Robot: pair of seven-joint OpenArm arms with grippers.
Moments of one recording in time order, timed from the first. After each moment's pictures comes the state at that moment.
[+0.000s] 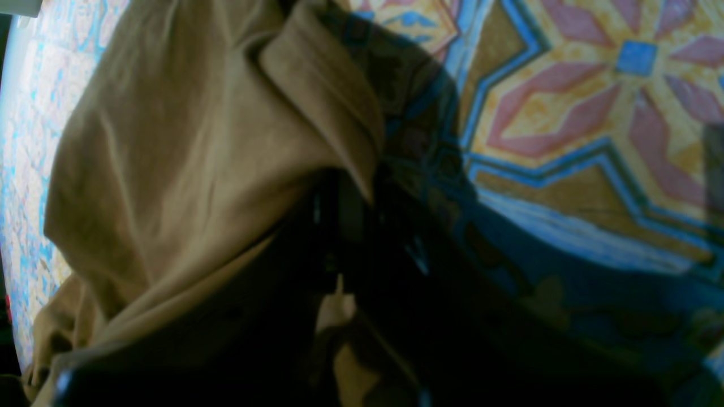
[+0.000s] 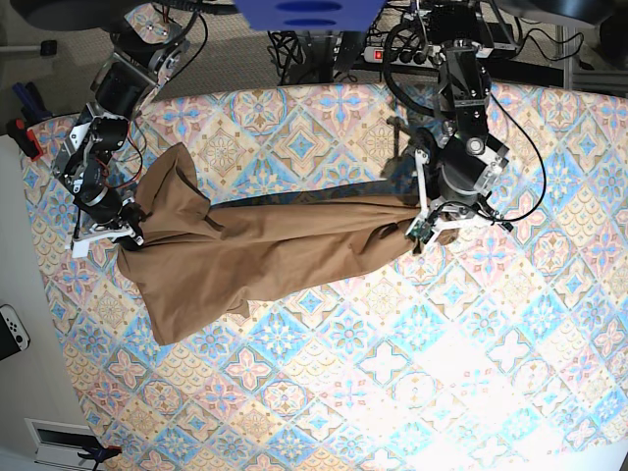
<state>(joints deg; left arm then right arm) 6.8 -0.5 -3.8 119.4 13.4 -41.2 76.0 8.7 9.5 39.6 63.5 30.2 20.2 -47.3</state>
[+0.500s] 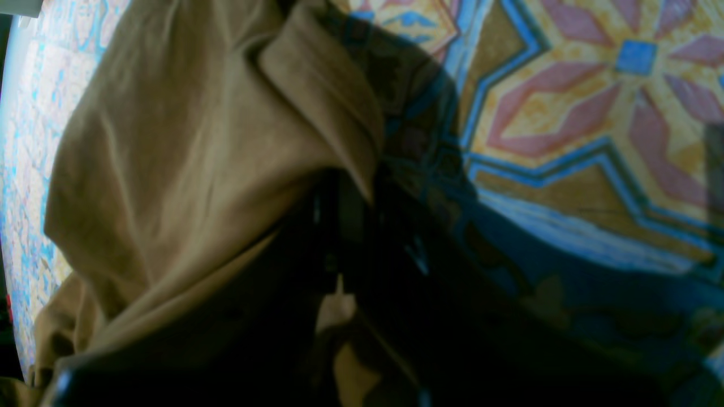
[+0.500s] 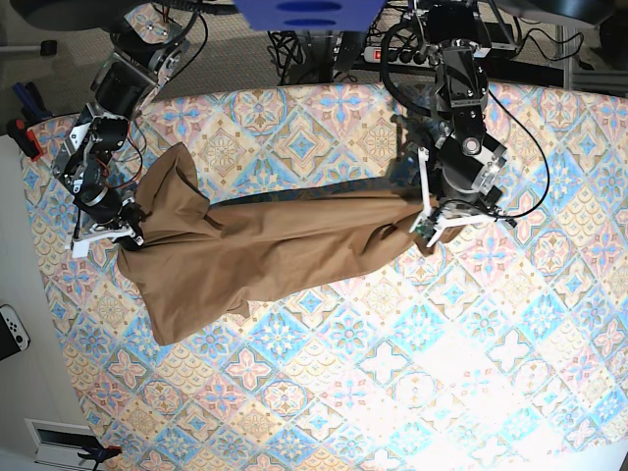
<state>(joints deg) 6.8 0.1 -3.9 119.4 16.1 -41.2 78.4 8.7 9.5 39.6 63.5 30.2 20.2 -47.3</state>
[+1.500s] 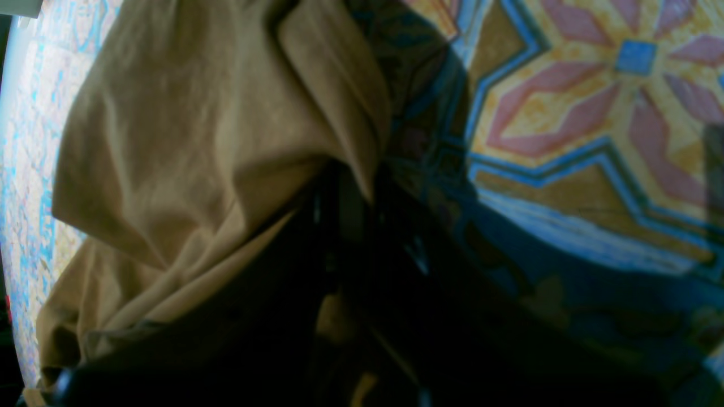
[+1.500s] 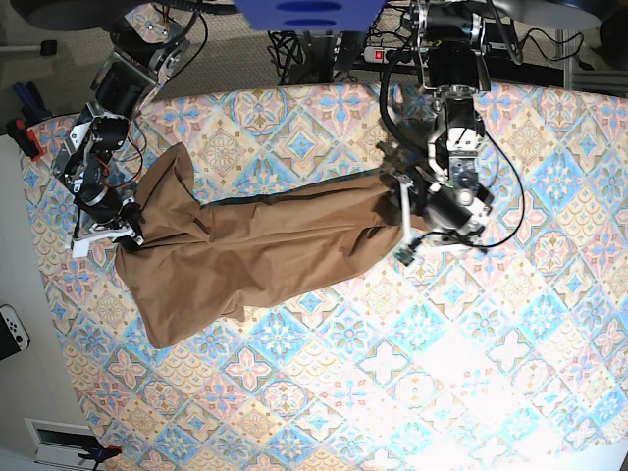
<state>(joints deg) -2.8 -0.8 0.3 104.2 6.2 -40.9 79.3 8.4 9.5 39.4 63.6 30.2 20.2 -47.1</state>
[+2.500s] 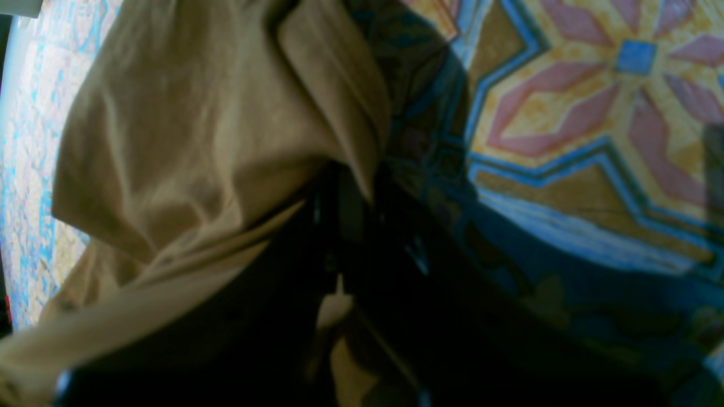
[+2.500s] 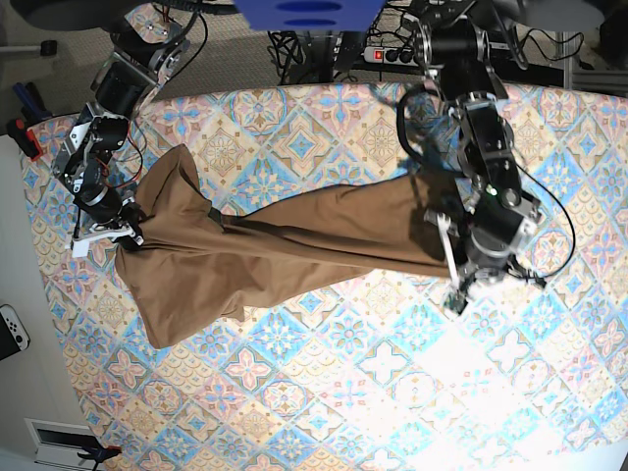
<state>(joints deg) -10.3 -1.5 -8.4 118.1 5.1 -41.0 84.1 8.4 9.5 39.4 63.6 30.2 20.2 -47.2</state>
